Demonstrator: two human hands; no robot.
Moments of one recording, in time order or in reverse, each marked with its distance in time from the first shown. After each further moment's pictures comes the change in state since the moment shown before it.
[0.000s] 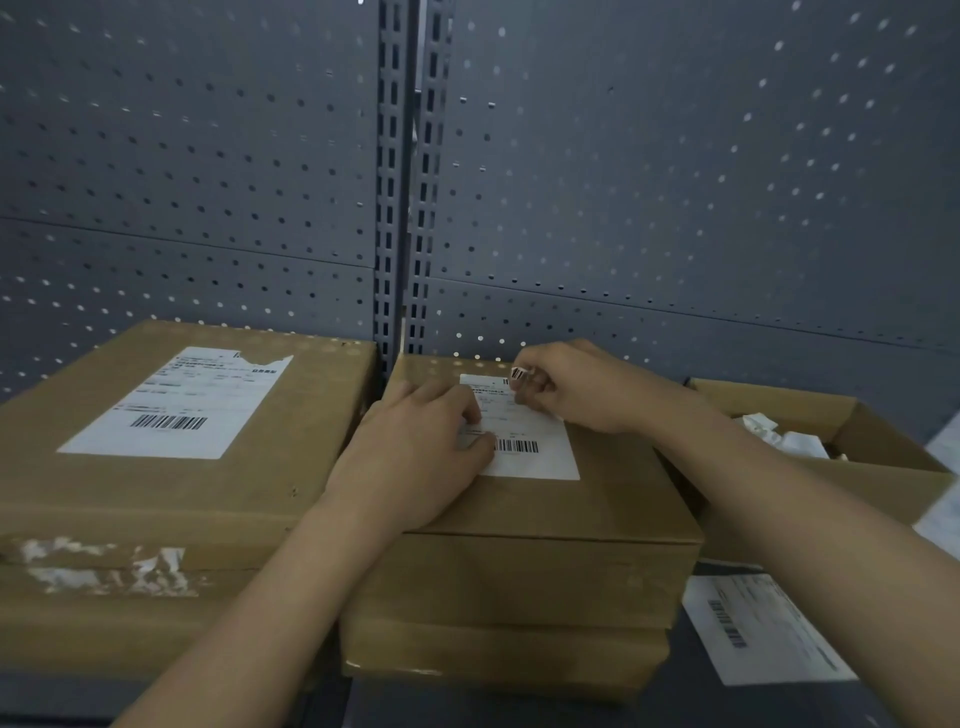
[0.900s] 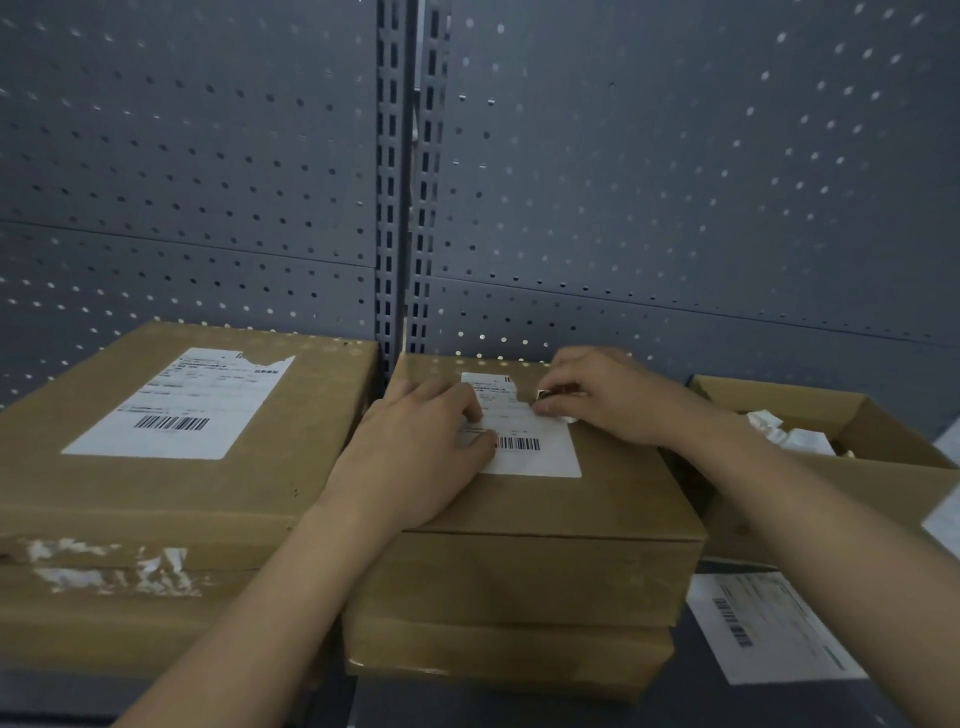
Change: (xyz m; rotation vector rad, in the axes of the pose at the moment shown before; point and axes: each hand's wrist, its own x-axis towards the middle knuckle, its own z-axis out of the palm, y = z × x) left_hand 0.000 0.001 -0.002 -0.016 0.004 0.001; right_hand -0.017 0.023 0.004 0.048 0.050 -0.066
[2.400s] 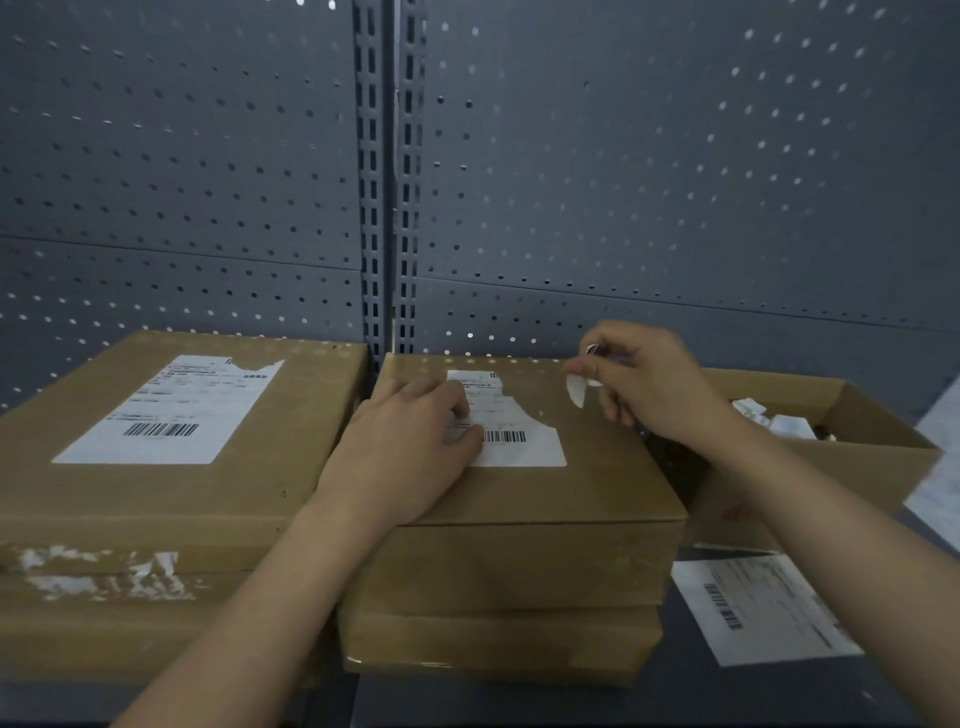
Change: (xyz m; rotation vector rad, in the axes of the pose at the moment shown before) left_hand 0.000 -0.001 0.003 0.018 0.016 0.005; right_hand -0.038 0.003 -0.010 0.480 0.394 0.119
